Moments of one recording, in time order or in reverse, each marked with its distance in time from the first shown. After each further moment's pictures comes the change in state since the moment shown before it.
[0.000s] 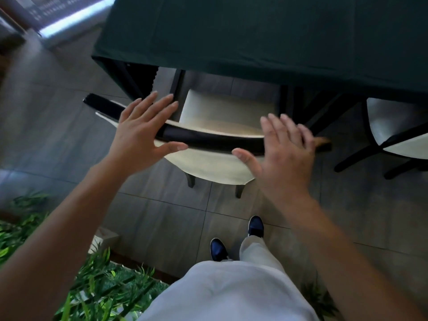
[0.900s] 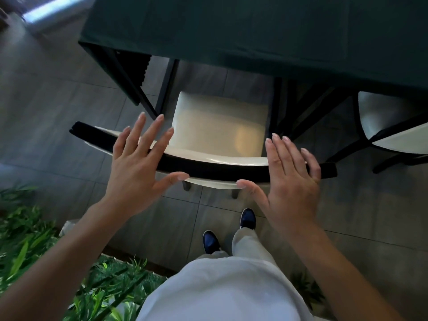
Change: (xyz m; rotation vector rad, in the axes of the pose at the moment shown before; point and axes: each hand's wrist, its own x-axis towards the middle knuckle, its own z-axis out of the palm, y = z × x) left_hand -0.069 0.063 0.006 0.017 -0.014 -0.046; right_hand -0.072 0.025 -0.002 -0.045 0.065 -0.070
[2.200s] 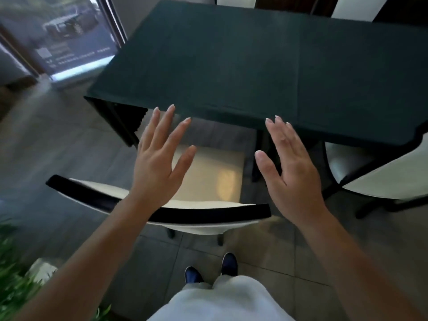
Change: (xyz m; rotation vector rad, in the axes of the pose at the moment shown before) left_hand 0.089 0.154 -0.033 -0.292 0.400 -0.066; right_hand 0.046 0.134 -0.088 0.638 0.063 0.012
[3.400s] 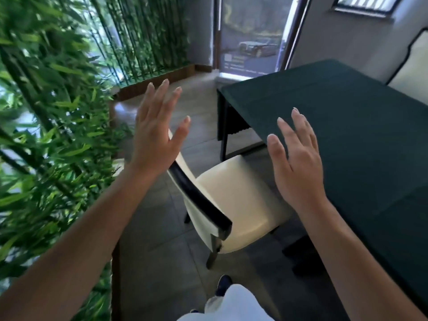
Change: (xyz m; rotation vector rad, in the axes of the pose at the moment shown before) left_hand -0.029 0.135 -0.032 0.563 0.514 -0.655; right_hand 0.122 0.038 -0.043 0.275 -0.318 -0.618
